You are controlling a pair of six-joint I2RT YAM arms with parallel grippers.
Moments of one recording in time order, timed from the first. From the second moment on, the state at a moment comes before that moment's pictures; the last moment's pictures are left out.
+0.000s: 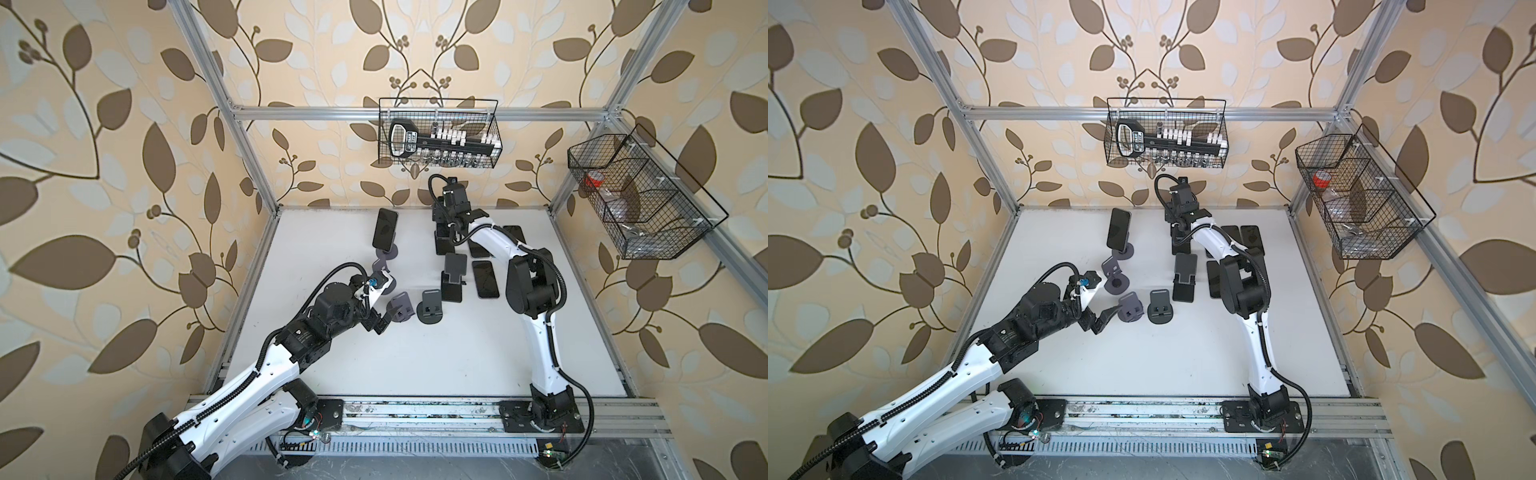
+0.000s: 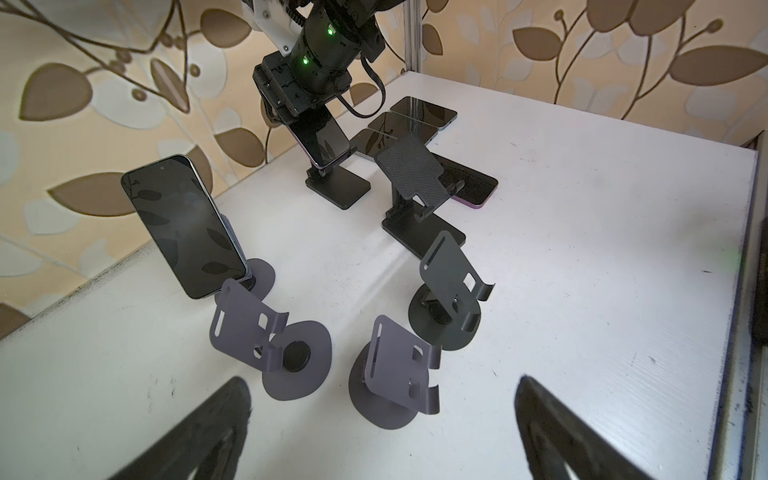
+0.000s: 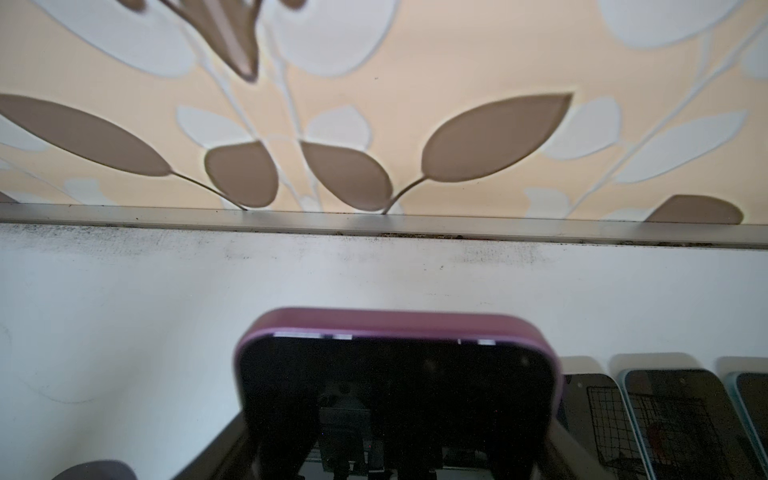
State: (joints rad) left arm -0.64 0.82 0.61 -0.16 0.12 0.17; right arm 0.34 2.33 2.03 -0.31 0.29 0.21
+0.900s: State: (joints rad) left arm -0.64 0.82 0.61 -0.16 0.12 0.17; right arm 0.34 2.30 2.03 -0.31 0.29 0.20
